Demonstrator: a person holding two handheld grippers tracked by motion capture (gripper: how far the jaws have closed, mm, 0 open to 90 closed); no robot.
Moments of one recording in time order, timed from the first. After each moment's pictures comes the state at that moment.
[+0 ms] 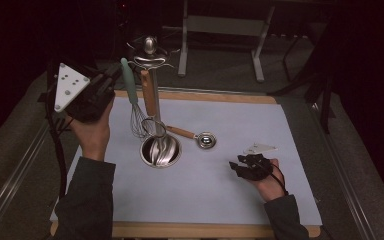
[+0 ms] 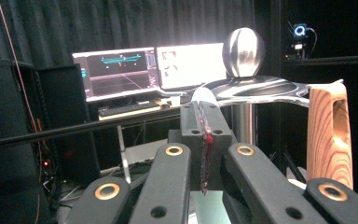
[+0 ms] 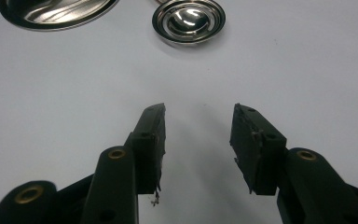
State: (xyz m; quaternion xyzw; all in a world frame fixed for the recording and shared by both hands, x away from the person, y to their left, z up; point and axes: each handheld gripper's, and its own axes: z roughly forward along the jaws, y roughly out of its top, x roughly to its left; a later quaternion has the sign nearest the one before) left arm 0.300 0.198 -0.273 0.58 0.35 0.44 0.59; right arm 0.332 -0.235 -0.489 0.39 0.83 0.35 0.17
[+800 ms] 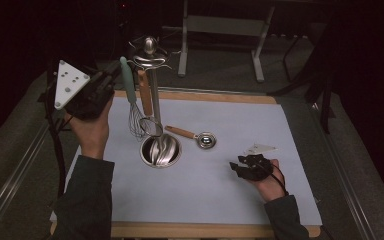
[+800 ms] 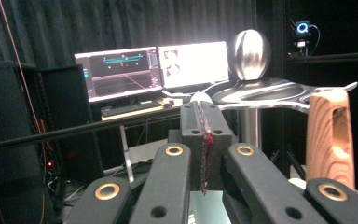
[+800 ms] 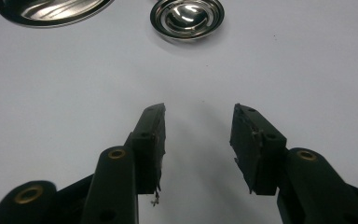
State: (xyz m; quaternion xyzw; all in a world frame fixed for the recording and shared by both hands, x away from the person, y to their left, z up) left arm 0.301 0.198 -0.269 0.58 0.34 0.44 0.59; right arm 0.332 -0.236 -0.492 0.39 0.83 0.35 0.17
